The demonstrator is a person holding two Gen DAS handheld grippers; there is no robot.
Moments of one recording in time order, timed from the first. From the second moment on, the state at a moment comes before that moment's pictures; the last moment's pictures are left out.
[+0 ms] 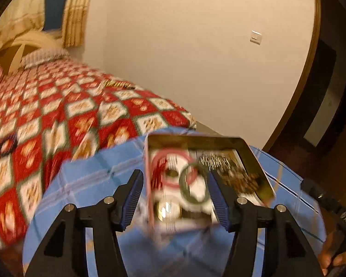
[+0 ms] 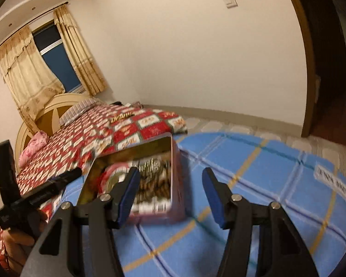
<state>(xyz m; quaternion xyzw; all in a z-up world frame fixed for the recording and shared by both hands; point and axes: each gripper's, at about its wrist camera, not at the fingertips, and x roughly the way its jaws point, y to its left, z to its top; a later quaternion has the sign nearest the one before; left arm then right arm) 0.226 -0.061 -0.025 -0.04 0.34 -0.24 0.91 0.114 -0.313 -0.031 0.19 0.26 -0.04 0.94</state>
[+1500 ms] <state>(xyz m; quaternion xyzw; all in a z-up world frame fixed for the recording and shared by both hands) 0.035 0.033 -0.063 0.01 0.35 -0.19 0.92 0.078 -0.155 -0.102 0.14 0.45 0.07 0.88</state>
